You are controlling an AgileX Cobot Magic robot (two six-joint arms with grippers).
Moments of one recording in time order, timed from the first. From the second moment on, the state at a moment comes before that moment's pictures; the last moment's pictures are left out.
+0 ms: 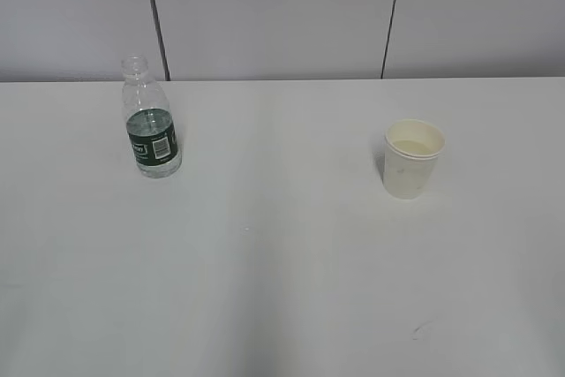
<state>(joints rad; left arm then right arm) -0.02 -0.02 -0.51 0.06 1.11 -0.12 0.07 -0.02 -0.49 -0.02 1.15 -0.03</state>
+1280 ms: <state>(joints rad) -0.02 -0.02 -0.51 0.06 1.11 -0.12 0.04 -0.02 -0.49 -0.01 1.15 -0.03</state>
